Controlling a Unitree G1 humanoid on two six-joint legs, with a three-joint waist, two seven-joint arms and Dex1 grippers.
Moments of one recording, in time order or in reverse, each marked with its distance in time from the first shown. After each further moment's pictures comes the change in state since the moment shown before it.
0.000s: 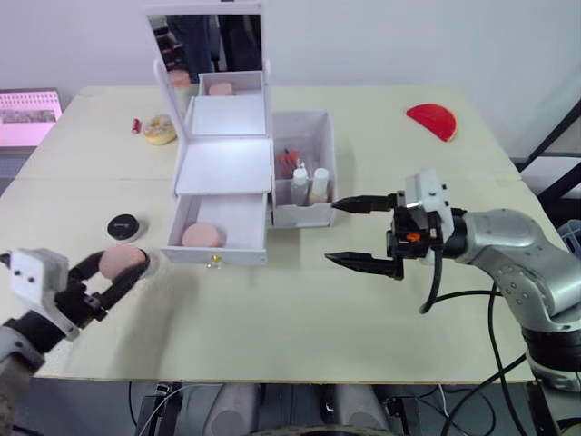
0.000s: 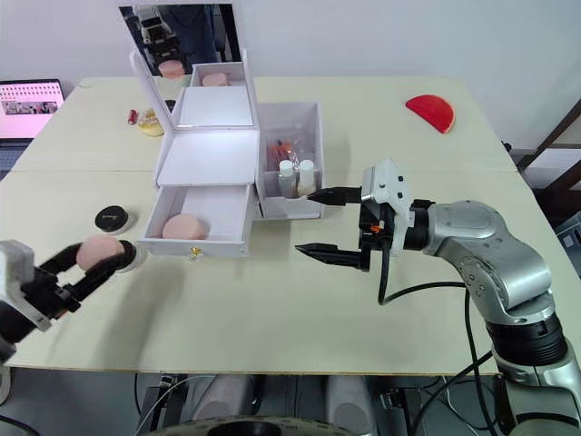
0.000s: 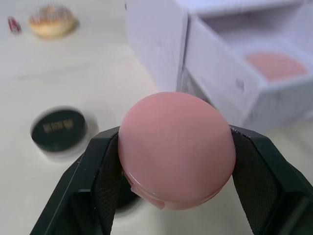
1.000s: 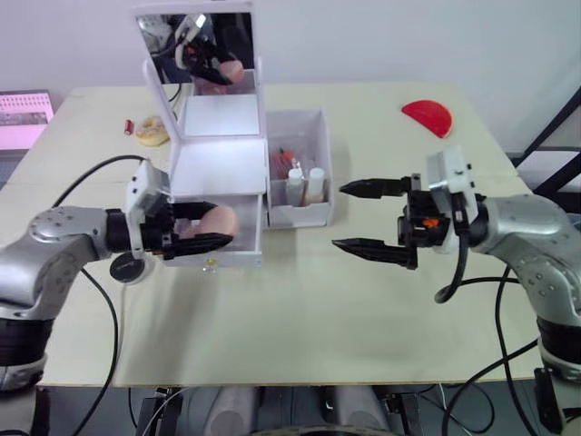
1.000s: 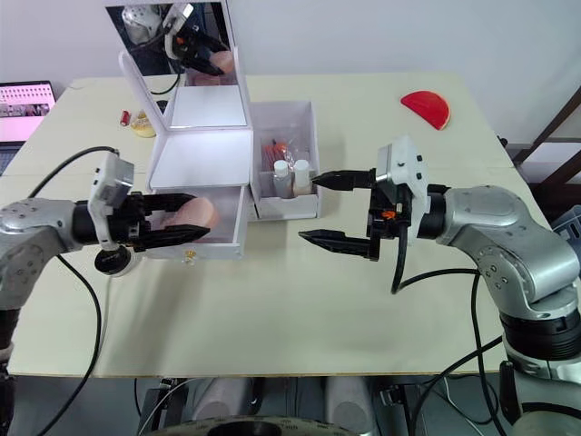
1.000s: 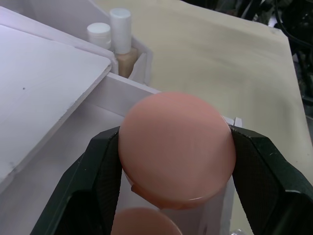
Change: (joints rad) left arm -0.700 0.192 -0.608 0.325 0.048 0.077 -0.485; right arm -0.051 -0.034 -0.078 -0.043 0.092 0.077 -0.031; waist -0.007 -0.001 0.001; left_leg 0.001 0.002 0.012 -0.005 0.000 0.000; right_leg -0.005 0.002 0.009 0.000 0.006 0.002
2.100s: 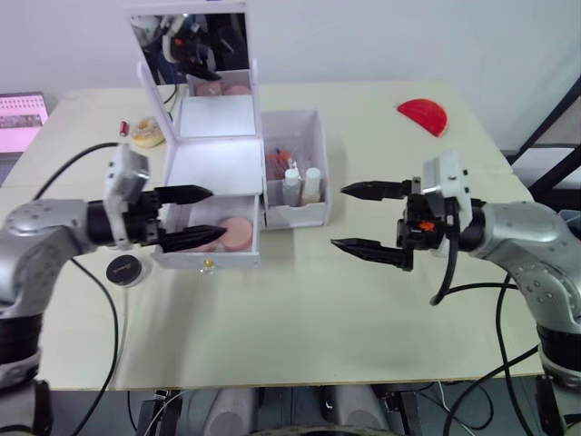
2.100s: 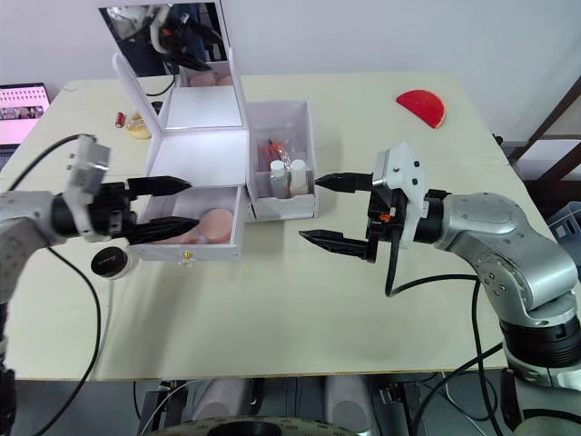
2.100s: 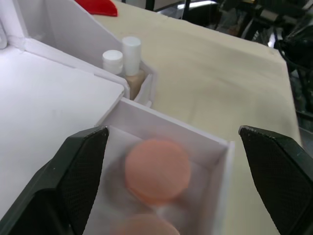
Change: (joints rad) left arm 0.098 0.066 0.231 -0.104 -0.120 0.159 -0.022; right arm 0.037 0.005 0.007 -0.018 -0.023 -0.005 -0.048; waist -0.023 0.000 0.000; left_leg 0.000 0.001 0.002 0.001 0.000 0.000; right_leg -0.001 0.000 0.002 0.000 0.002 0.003
